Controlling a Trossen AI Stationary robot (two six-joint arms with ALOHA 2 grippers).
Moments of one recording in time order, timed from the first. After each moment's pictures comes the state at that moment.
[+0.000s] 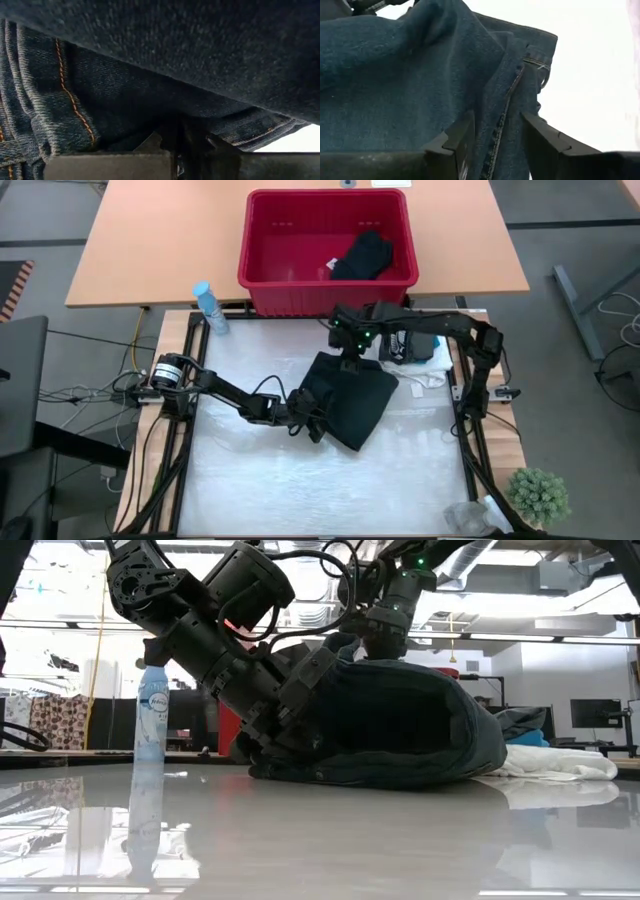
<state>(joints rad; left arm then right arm) -0.12 1.90 0.84 0.39 -0.32 -0.68 -0.36 1.82 1.57 -0.93 -0.16 -0.19</state>
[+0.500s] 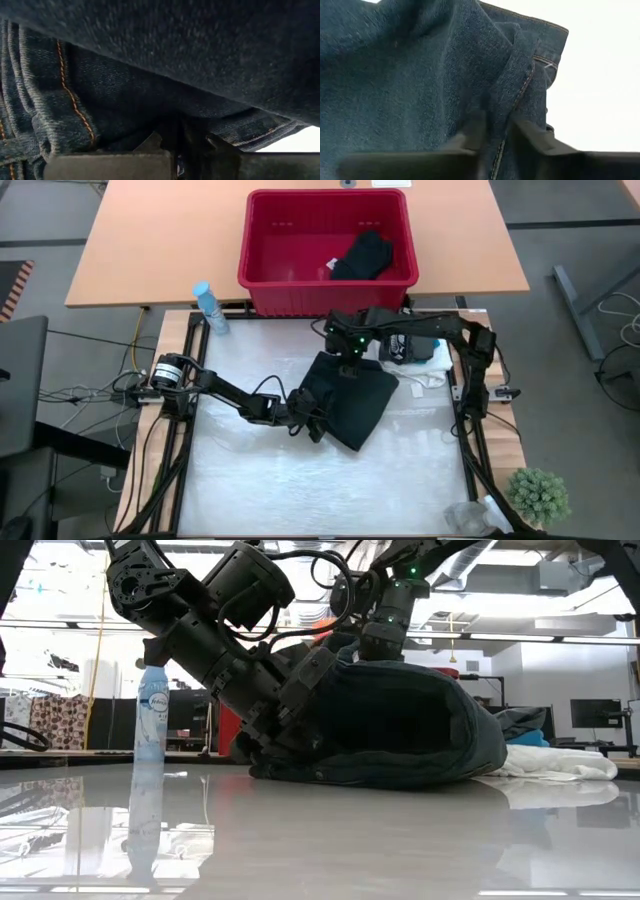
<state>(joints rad) -0.12 1.90 0.84 0.39 -0.32 -0.67 -0.34 1.87 1.57 -0.93 -0.12 -0.21</state>
